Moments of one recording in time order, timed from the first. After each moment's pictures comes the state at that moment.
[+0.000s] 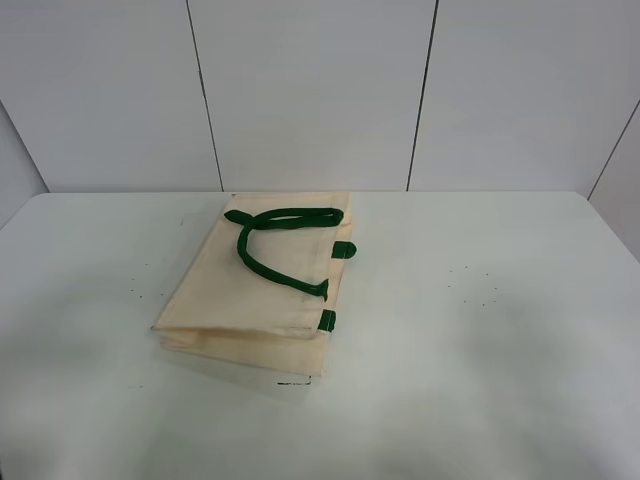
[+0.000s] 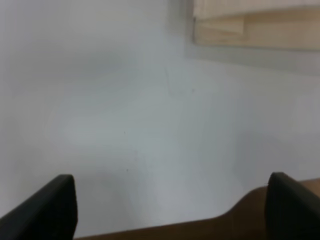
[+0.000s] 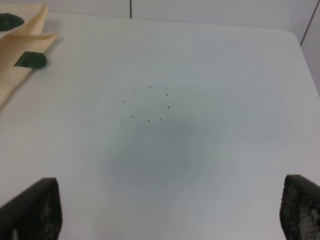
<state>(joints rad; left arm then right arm) -0.07 0.24 -0.50 0.01 1.05 0.03 0.01 0.00 -0.49 0.02 1.03 -0.01</state>
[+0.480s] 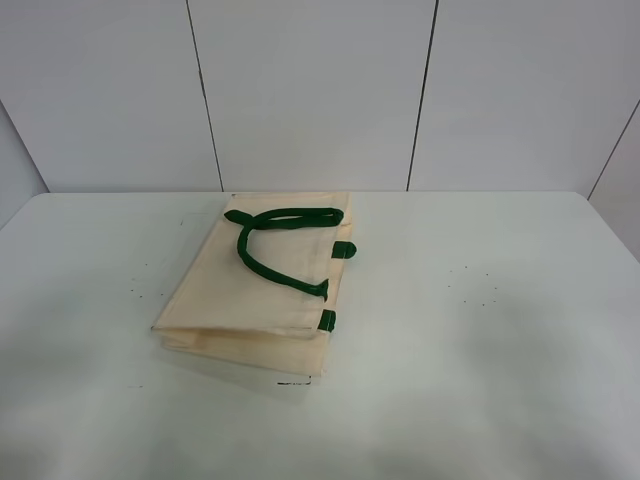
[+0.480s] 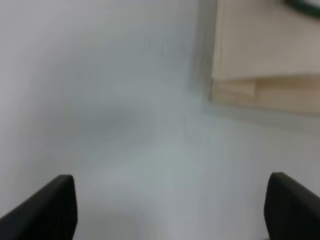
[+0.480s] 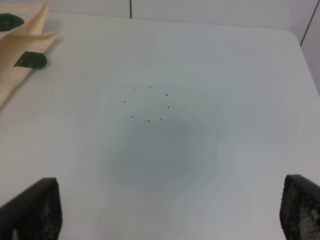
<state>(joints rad) 0.00 0.01 -0.50 0.01 1.05 0.03 0.01 0.00 -0.49 0.02 1.03 -0.01</state>
